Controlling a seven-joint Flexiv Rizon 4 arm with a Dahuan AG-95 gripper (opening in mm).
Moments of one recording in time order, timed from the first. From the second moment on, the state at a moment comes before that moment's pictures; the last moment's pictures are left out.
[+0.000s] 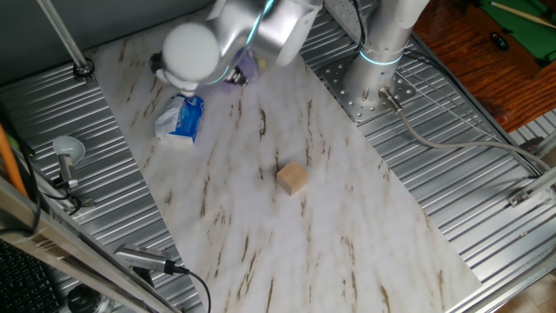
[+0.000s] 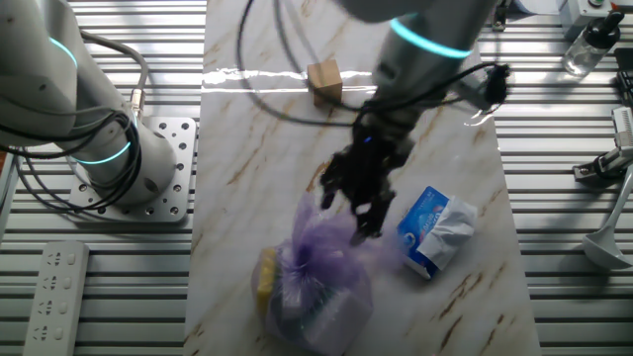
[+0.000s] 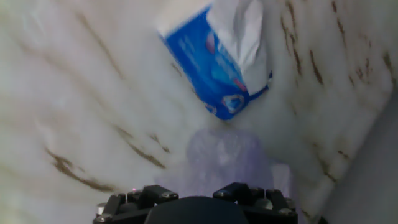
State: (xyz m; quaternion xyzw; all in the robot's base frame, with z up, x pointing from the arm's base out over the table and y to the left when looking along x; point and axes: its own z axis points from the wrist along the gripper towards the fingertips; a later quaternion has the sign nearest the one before) arm 0.380 -0.166 0.128 0.26 -0.91 0.22 0.23
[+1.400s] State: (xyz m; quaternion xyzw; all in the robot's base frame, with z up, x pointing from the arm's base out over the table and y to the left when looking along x) arm 0.364 -0.205 0.074 0.28 -0.94 0.15 0.12
